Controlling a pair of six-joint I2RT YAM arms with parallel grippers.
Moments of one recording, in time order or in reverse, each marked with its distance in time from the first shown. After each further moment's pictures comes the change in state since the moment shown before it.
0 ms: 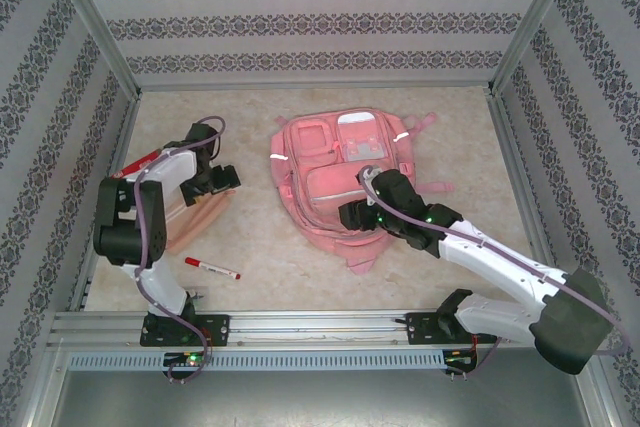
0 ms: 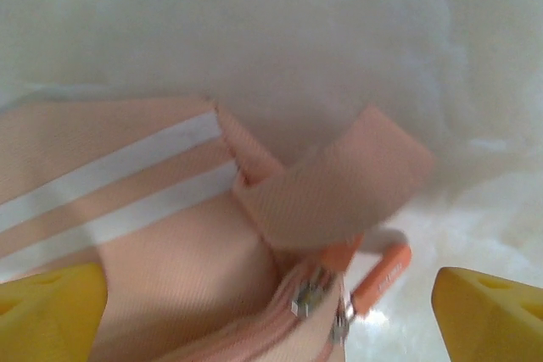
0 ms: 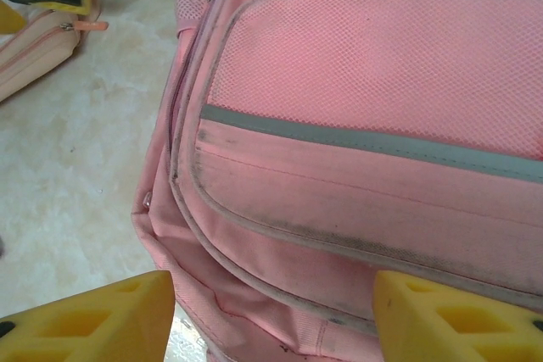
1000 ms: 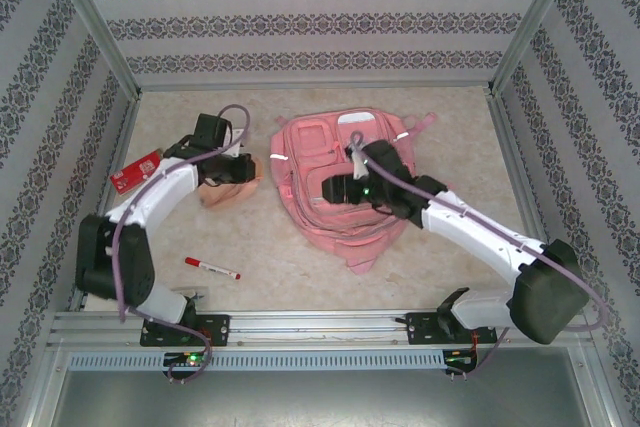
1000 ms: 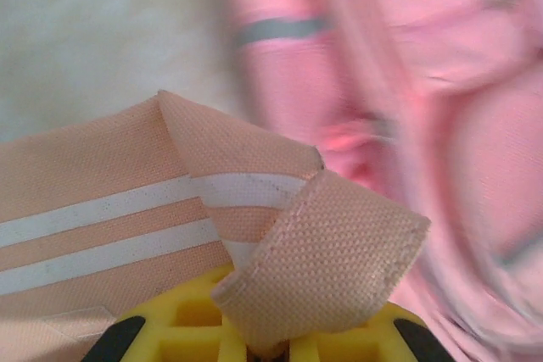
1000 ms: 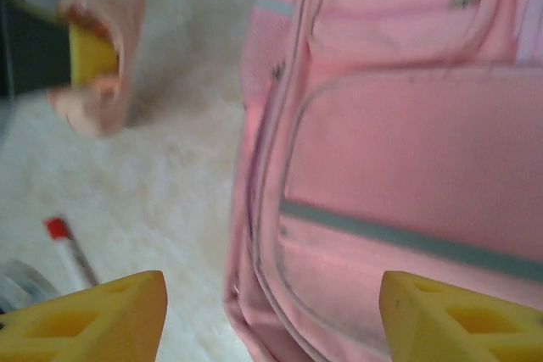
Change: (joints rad) left arm -0.179 -0.328 -0.051 0.134 0.335 0.361; right arm -0.108 0.208 0.261 -0.005 -0.193 0.104
